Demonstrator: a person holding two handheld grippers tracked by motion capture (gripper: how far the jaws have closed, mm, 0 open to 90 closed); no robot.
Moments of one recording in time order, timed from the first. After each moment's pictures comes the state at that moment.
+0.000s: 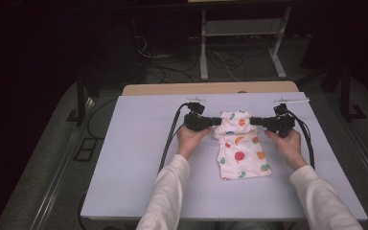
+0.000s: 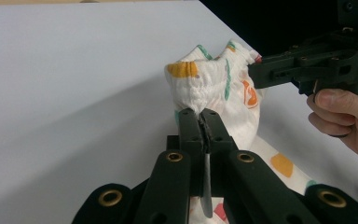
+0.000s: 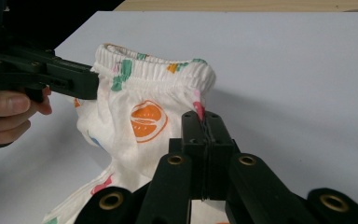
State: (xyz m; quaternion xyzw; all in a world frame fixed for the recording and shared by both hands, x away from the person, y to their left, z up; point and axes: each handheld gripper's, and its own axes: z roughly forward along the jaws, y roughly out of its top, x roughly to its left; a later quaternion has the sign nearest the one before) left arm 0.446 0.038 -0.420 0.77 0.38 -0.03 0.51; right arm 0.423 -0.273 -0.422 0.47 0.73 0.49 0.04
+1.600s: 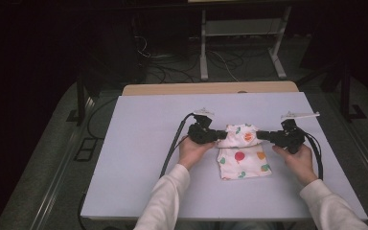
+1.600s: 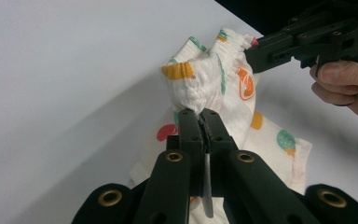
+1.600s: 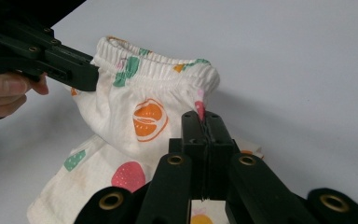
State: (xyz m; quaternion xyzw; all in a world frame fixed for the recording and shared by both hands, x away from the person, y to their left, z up) left arm 0.401 0.025 -0.420 0.81 0.32 -0.03 0.49; right arm 0.368 -0.282 -0.422 0.46 0.75 0.47 0.06
